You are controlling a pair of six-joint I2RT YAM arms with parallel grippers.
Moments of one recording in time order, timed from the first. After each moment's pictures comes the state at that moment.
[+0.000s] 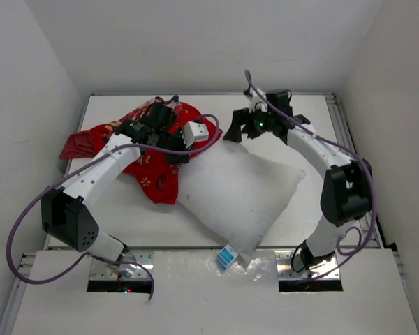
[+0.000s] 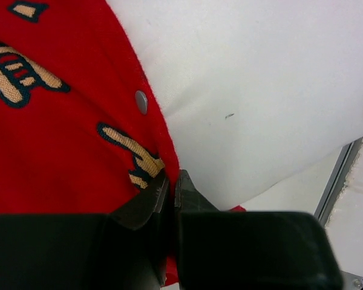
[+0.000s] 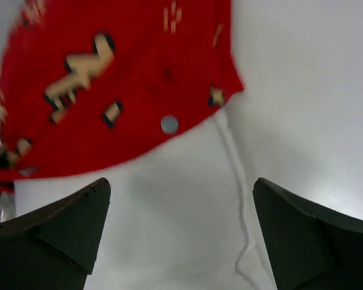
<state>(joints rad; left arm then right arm) -0.44 1.50 1.40 -0.90 0.49 0.71 0.29 1.67 1.35 -0.24 -0.50 0.11</state>
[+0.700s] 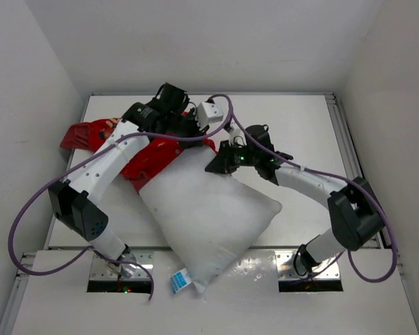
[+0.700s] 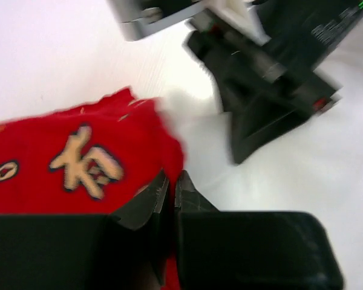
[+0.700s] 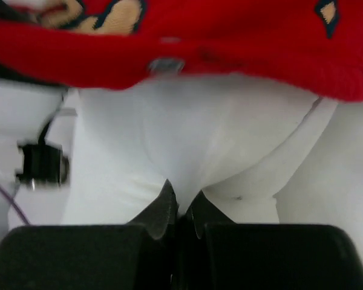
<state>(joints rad) -0.52 1.57 1.63 -0.91 0.45 0.60 0.55 1.55 0.90 0.11 -0.65 0.43</state>
